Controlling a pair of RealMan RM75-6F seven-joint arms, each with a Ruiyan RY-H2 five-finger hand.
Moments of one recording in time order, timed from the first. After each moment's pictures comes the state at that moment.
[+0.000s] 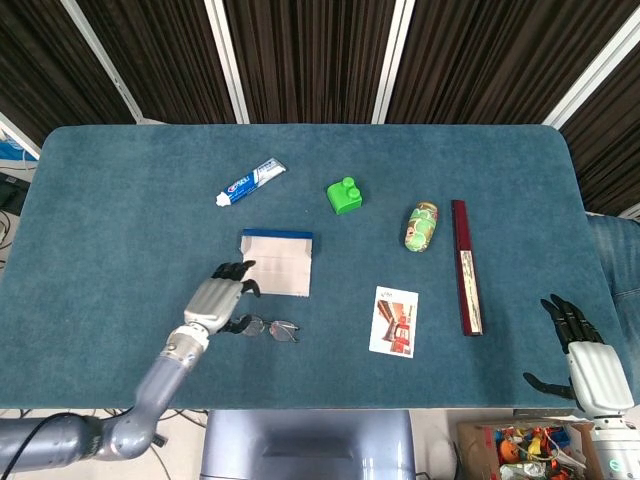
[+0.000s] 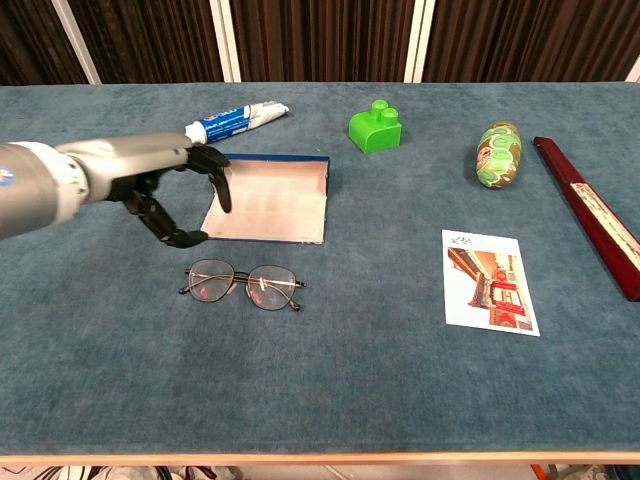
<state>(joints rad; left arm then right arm) -0.74 -1.53 -0.23 -1.83 0.70 1.02 0.67 0.05 -1.10 0.03 -1.66 -1.52 1.45 0.12</state>
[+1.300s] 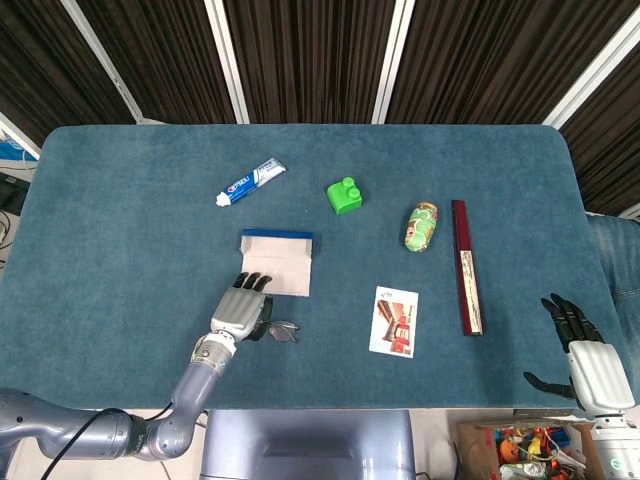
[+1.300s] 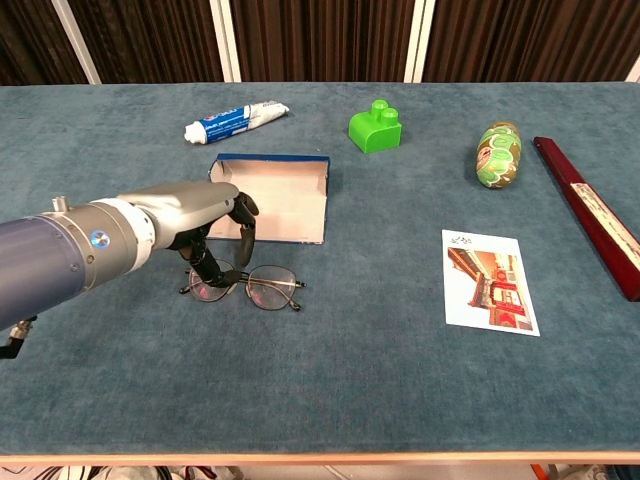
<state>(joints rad) -0.84 -1.72 -0.16 -1.67 0.62 1.11 0.75 0.06 -1.09 0.03 -1.66 -1.52 1.45 0.13</state>
